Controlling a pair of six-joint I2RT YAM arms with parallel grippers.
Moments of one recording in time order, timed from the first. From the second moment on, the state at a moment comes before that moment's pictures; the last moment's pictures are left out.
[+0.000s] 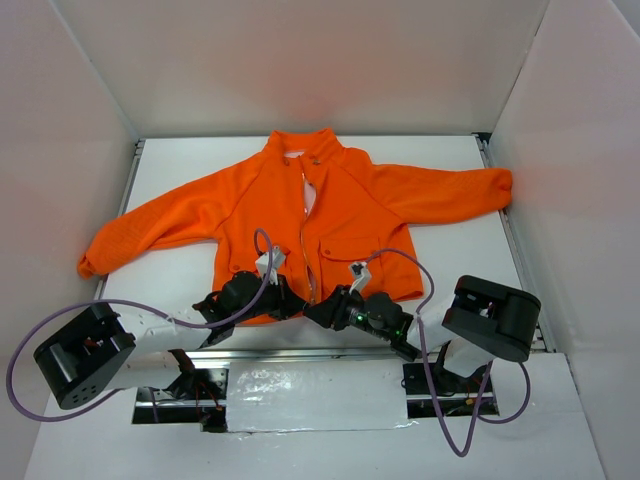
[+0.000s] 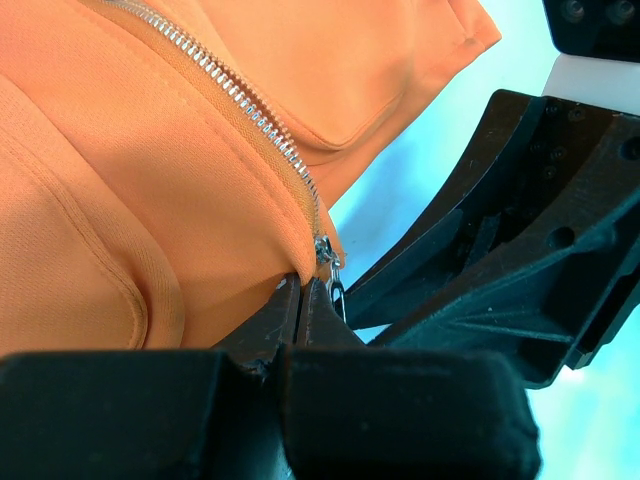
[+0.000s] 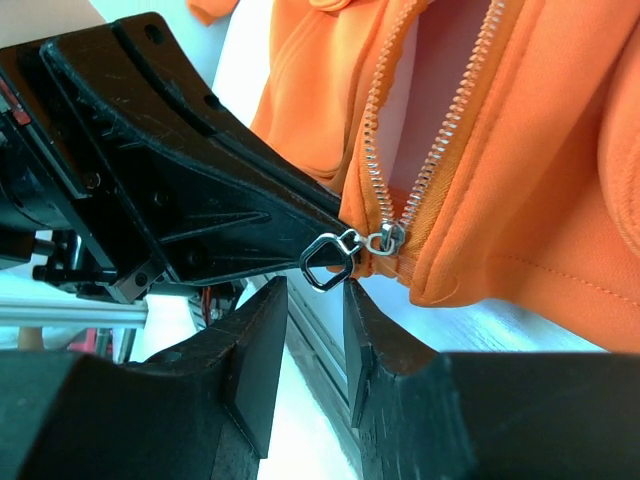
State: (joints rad) left arm -0.81 1.22 0.27 0.54 0.16 -0.71; right arm 1.06 1.51 0.15 1.17 0.05 1.02
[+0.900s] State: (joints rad) left arm -0.81 1.22 0.27 0.54 0.16 -0.71; right arm 1.06 1.49 0.17 1.12 0.09 1.10
